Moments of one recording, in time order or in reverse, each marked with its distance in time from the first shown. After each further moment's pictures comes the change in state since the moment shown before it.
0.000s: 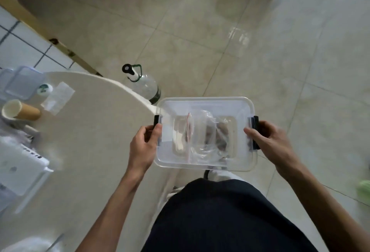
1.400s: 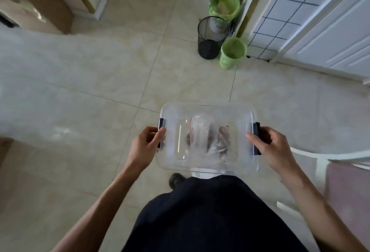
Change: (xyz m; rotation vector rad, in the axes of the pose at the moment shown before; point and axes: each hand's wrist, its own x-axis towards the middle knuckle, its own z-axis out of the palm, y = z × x) left_hand 0.140 0.421 0.692 0.888 -1.552 0.732; right_hand 0.120 0.036 -0.270 0.731 1.489 0.620
